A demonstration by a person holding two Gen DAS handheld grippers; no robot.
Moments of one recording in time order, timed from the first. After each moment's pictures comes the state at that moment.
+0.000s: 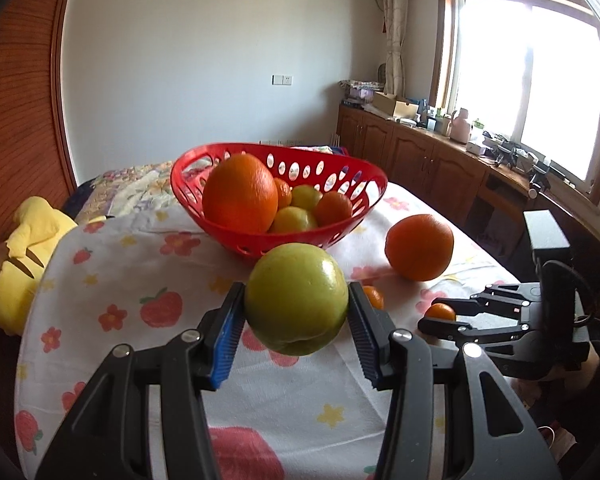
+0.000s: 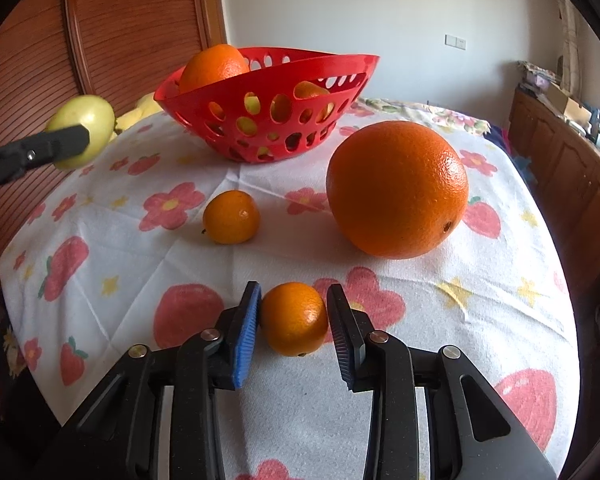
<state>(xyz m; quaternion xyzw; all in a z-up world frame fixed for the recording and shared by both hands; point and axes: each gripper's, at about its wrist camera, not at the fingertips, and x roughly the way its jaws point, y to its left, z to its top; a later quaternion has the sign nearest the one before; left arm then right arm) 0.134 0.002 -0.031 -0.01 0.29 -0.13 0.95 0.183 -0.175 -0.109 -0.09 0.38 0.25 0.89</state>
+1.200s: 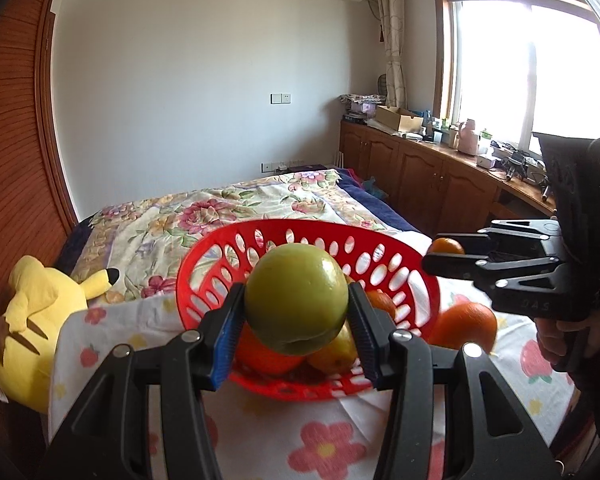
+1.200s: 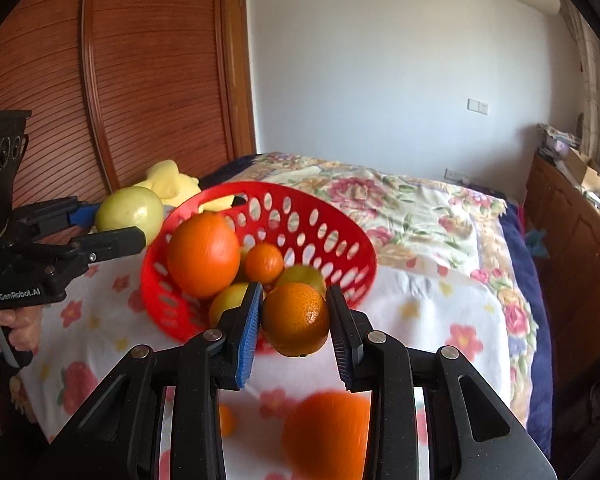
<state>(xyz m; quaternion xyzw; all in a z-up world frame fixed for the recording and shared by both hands) 0.245 0.013 0.017 0.02 0.27 -0.13 0.95 0.290 -0.150 0.000 -0.10 0.29 0.30 0.90</state>
